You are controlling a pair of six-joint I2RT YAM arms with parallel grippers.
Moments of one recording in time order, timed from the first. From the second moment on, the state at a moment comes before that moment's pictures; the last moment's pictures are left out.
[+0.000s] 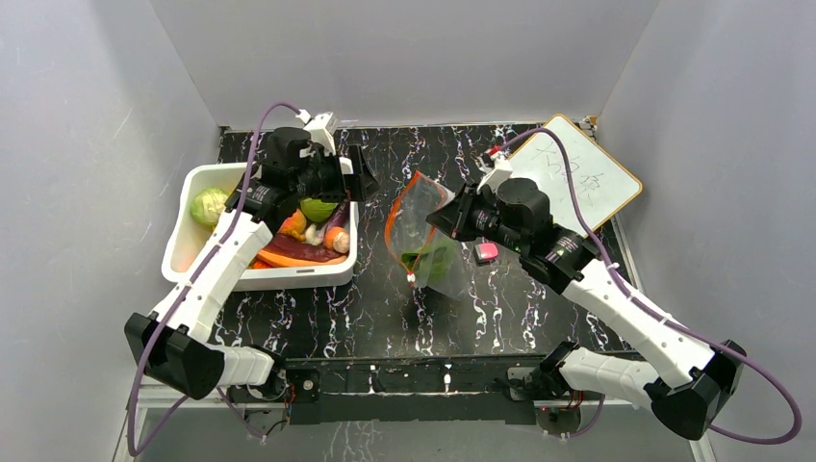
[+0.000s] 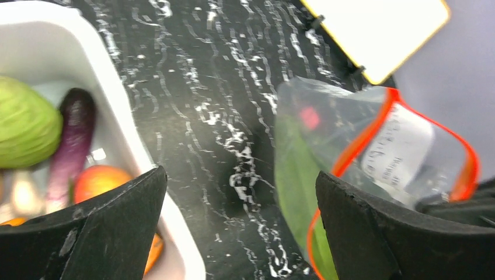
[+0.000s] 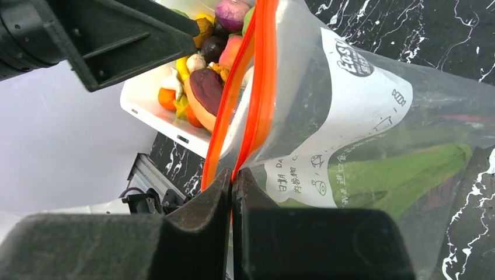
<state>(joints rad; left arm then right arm) -0.40 1.32 1.34 -0.57 0.30 -0.39 0.70 1.05 1.05 -0.30 -0.10 0.69</state>
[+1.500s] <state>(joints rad) -0.03 1.52 1.14 -0.37 -0.09 -0.34 0.70 1.00 1.05 -0.30 -0.12 0.65</state>
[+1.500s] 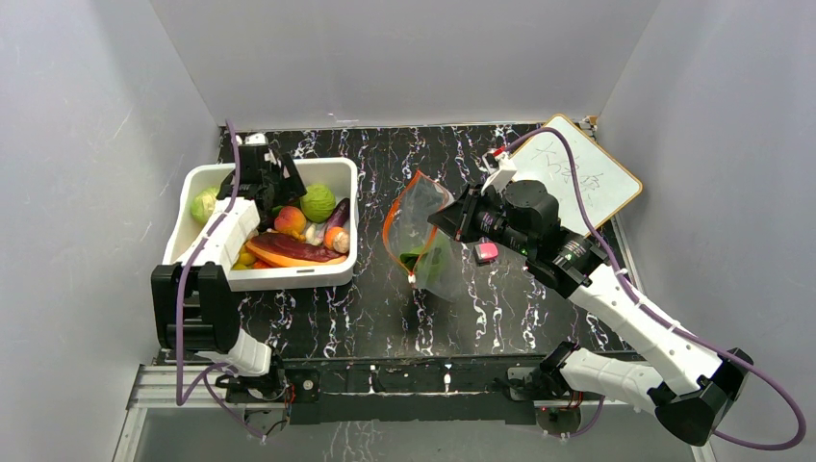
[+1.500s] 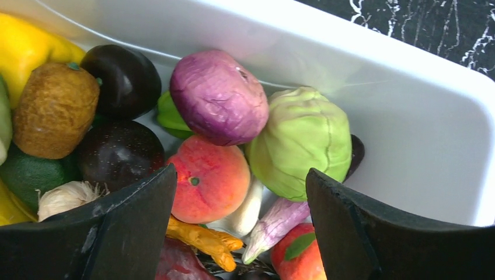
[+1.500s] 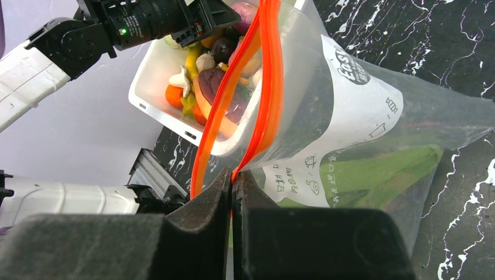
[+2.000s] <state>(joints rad) 0.01 1.55 1.08 -0.20 -0.07 -0.30 0.70 1.01 1.06 -0.30 -0.15 0.62</state>
